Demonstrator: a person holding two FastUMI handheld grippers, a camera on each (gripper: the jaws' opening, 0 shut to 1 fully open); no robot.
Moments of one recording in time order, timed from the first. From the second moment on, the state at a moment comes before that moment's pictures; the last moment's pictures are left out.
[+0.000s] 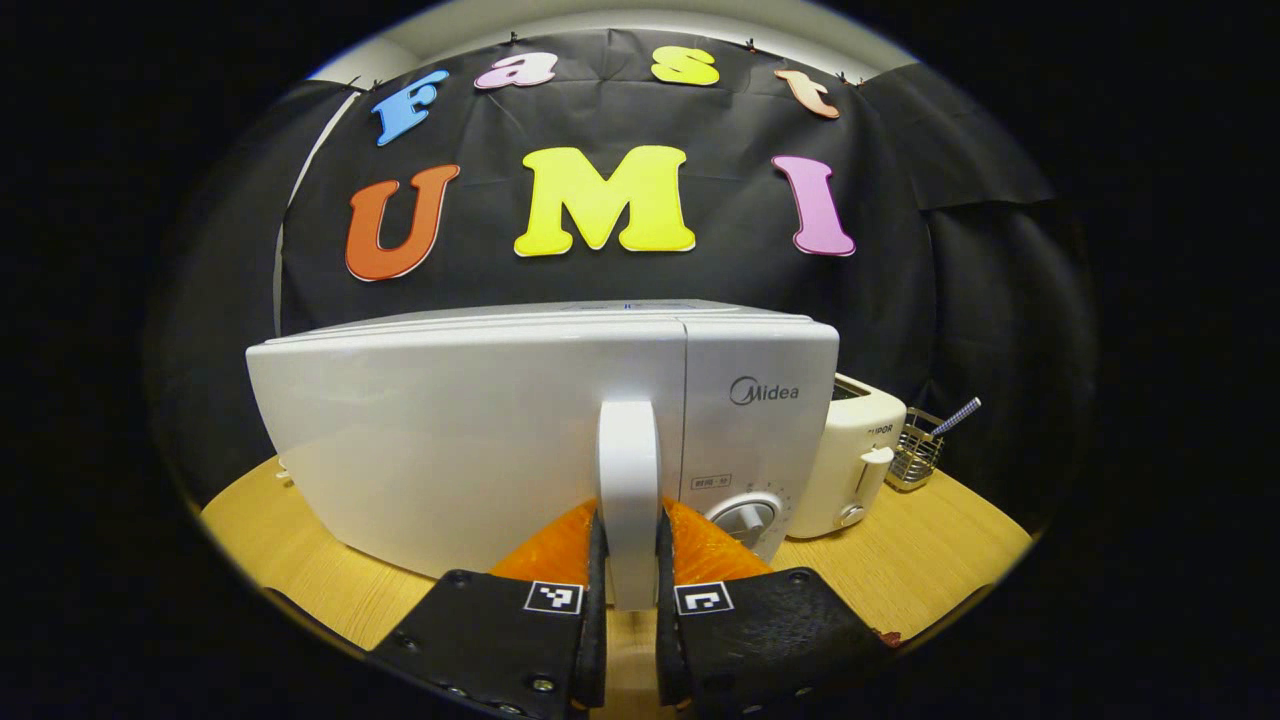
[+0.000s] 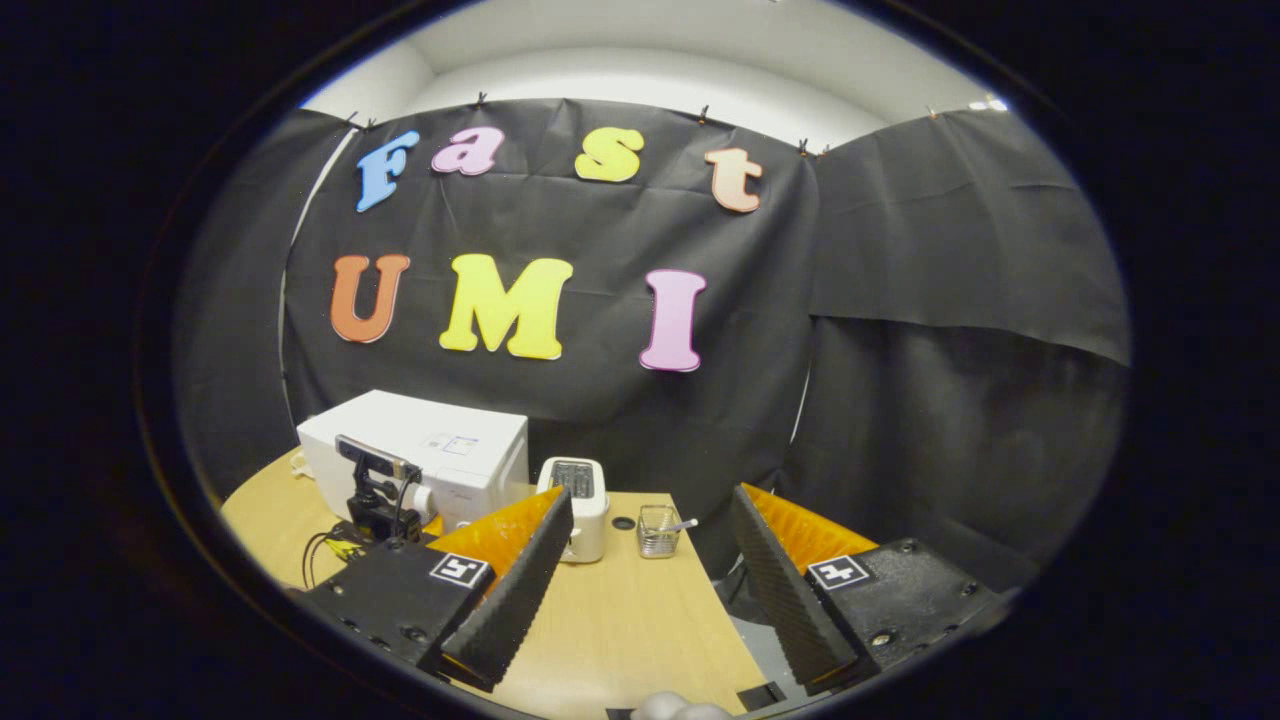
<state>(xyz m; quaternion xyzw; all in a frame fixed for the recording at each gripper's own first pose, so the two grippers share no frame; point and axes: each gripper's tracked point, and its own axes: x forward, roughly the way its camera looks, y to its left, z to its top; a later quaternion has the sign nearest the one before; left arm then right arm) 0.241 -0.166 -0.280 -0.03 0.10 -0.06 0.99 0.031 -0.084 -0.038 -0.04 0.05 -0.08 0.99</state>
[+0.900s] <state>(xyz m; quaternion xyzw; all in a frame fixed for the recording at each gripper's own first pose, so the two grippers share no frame) 0.165 -0.140 -0.285 -0.01 0.11 -0.09 0.99 0.020 -0.054 -0.044 -0.08 0.05 -0.04 0.99</state>
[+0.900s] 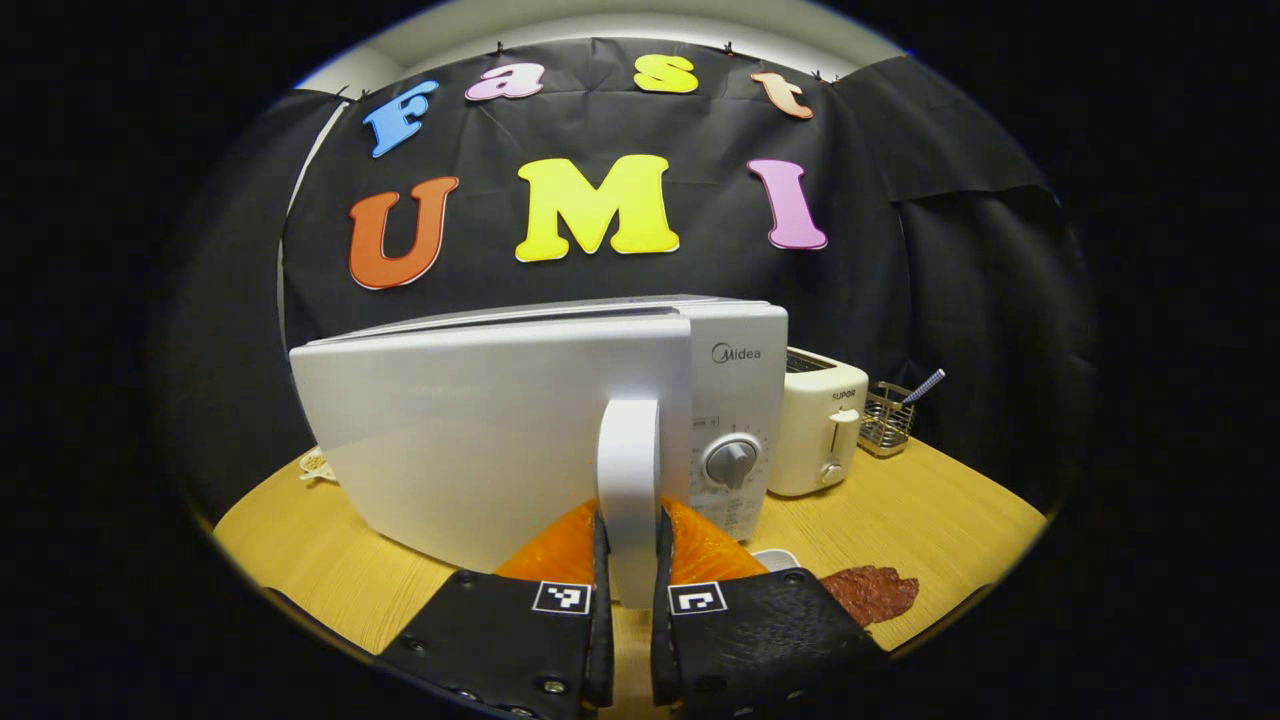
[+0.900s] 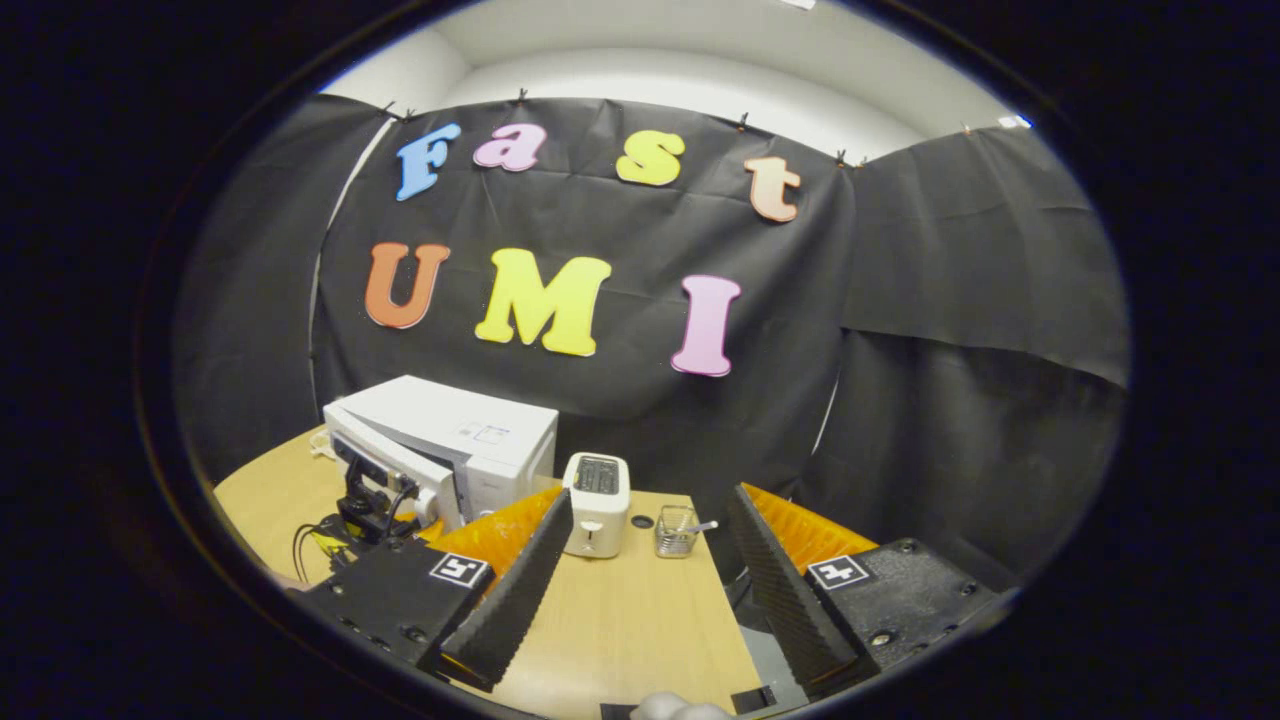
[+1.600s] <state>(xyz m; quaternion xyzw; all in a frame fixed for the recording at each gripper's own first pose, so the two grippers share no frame) 0.063 -0.058 -0.296 0.01 0.14 -0.05 0.99 0.002 0.008 -0.047 -0.06 0.06 0.03 1.00</state>
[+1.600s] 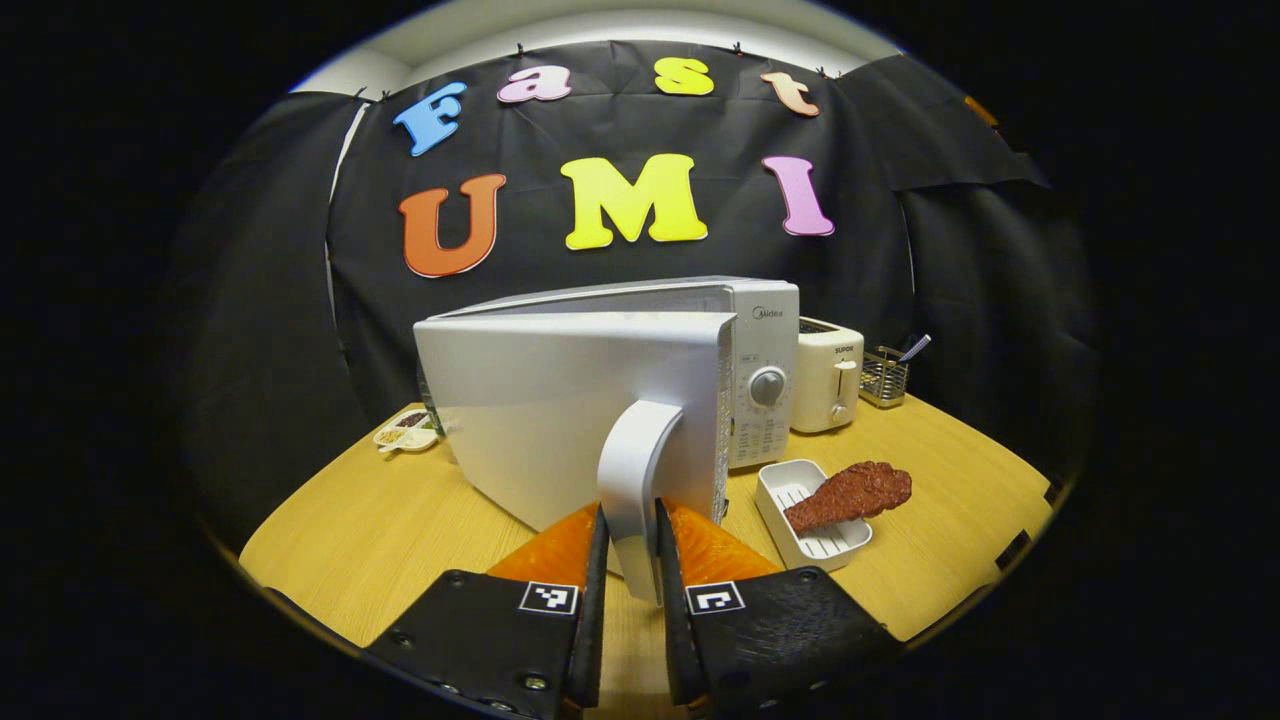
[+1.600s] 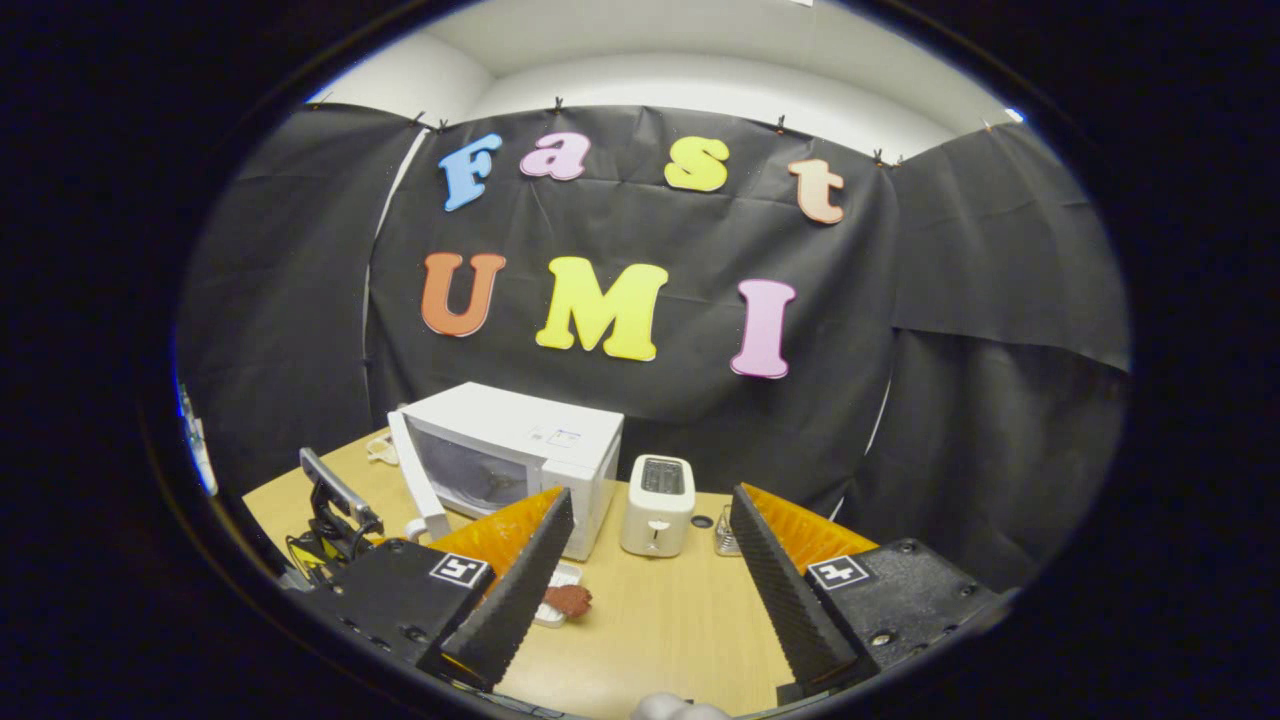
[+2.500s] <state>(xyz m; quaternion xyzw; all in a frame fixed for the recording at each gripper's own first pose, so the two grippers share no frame) -0.014 0.119 -0.317 0.01 0.17 -0.02 0.99 -0.015 0.139 -0.065 -0.05 0.07 0.11 0.99</state>
